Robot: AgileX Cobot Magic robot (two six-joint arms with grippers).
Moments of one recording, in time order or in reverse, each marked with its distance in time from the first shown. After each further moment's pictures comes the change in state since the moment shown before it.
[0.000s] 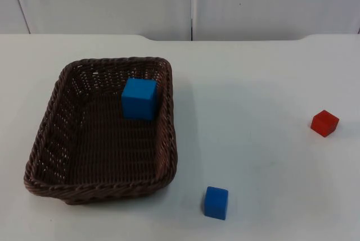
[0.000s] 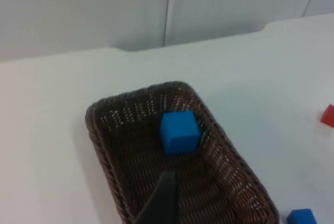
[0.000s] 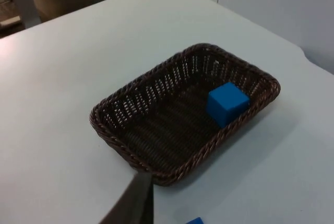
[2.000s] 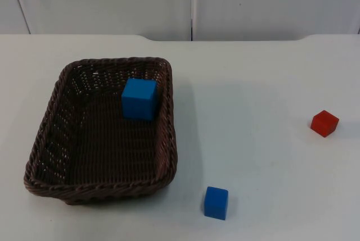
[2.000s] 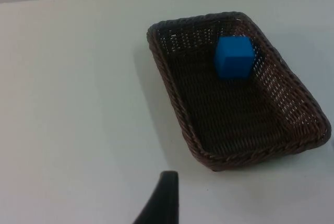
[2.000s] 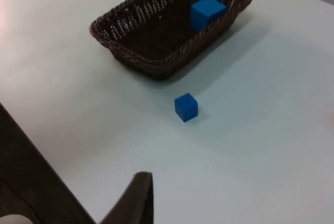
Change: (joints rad) right arm 0.002 -0.765 0.127 -0.121 0.702 0.185; left arm 0.000 -0.536 0.190 0.305 0.315 -0.285
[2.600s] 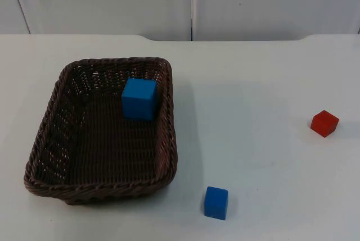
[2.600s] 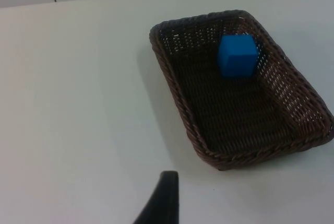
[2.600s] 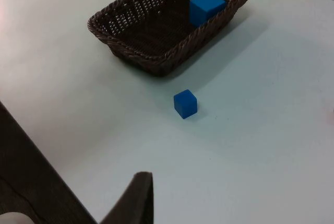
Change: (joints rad) right arm 0.000 0.000 0.001 -0.002 0.004 0.002; left arm 0.000 0.000 0.000 0.007 0.000 0.025
